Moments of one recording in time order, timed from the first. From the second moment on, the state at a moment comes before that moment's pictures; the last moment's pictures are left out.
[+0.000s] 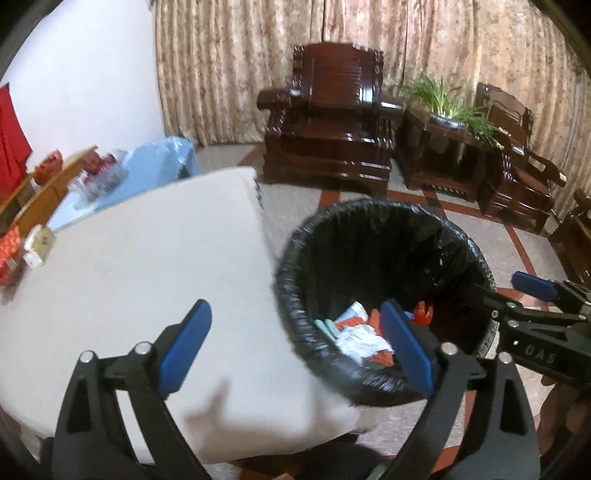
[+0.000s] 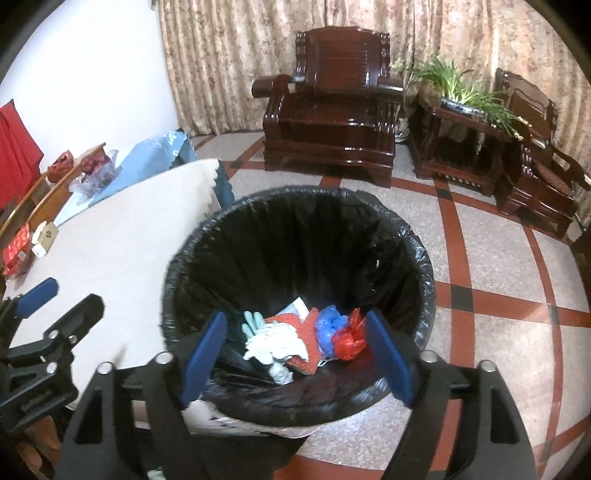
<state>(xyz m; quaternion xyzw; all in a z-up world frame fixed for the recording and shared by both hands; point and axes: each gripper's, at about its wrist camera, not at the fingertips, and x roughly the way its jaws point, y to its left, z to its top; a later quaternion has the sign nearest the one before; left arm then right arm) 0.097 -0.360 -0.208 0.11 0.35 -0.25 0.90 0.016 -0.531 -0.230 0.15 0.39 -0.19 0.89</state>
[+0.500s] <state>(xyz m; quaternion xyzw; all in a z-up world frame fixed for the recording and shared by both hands) 0.076 -0.170 -0.082 0.07 0.27 -0.13 0.95 0.004 -0.364 -0.103 0.08 0.28 -0.15 0.94</state>
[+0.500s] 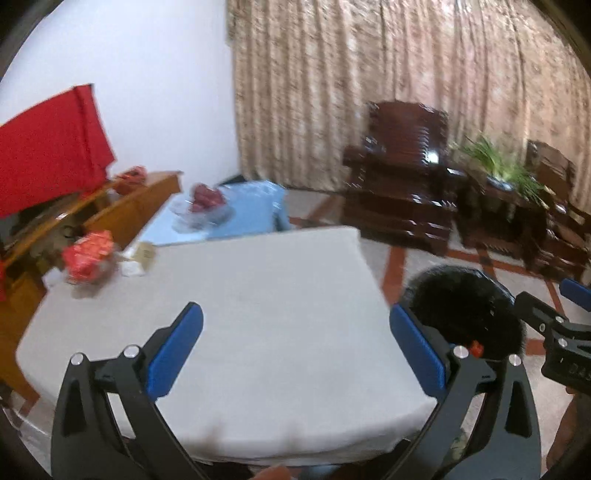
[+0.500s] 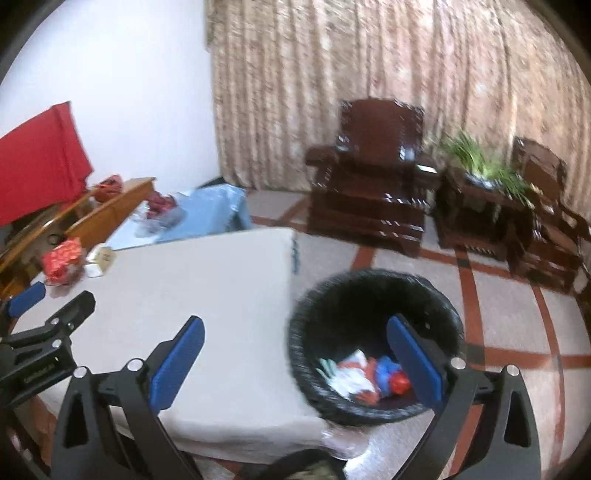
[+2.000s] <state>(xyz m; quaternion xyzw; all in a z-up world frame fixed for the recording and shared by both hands) 0.010 0.024 0.013 0.00 0.18 0.04 0.98 -0.014 -0.197 -0.024 0.06 0.14 -0.09 0.98</state>
